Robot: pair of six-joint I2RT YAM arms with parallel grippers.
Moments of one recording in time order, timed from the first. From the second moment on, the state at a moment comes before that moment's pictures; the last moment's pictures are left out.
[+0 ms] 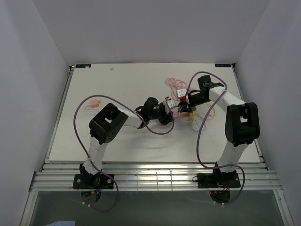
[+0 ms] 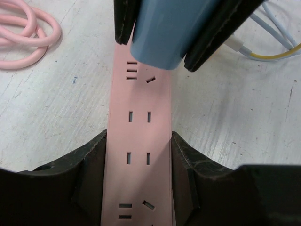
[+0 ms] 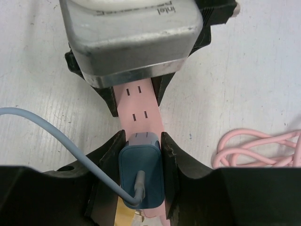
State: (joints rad) left arm -0.73 2.14 1.12 0.57 0.42 0.21; right arm 0.19 1.83 1.31 -0.76 -0.95 -1.49
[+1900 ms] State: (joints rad) left arm -0.72 1.72 1.01 0.07 0.01 -0.11; right arm -0.12 1.56 0.85 -0.06 -0.14 0.12
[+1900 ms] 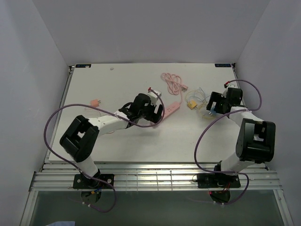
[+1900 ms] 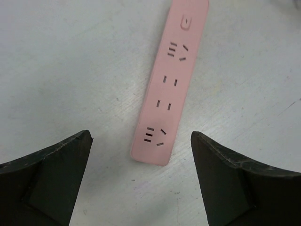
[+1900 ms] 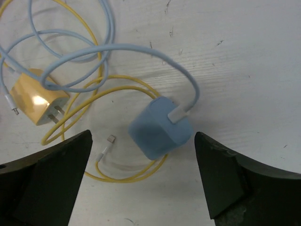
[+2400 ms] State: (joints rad) left arm -0.68 1.30 1.18 -0.24 -0.52 -0.39; right arm -0.12 1.10 1.16 -0.23 -0.10 0.12
